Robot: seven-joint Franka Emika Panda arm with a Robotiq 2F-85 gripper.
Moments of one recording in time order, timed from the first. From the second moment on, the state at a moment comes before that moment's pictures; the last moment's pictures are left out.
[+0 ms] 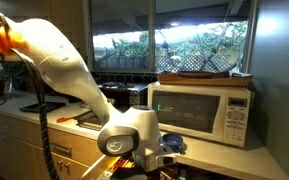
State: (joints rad) arm -0.48 0.32 -0.39 -2.25 0.00 2.63 -0.72
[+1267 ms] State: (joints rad) arm -0.79 0.49 -0.15 -2.07 0.29 2.53 -0.56
